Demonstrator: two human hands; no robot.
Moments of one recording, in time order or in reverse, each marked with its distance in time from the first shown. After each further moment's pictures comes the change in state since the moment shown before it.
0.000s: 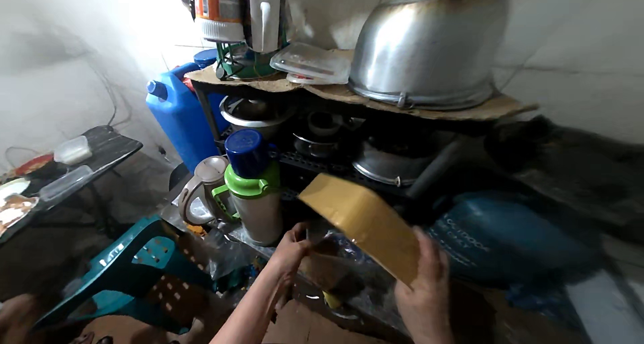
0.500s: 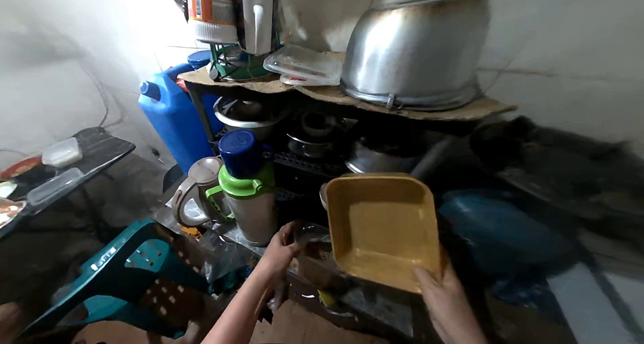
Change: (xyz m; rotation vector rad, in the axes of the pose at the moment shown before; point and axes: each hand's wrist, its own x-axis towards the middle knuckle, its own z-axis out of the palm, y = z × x) left_hand -0.004 -0.001 -0.014 0.217 0.008 0.029; right_hand 0.012 0.013 -0.040 0.280 -0.173 0.843
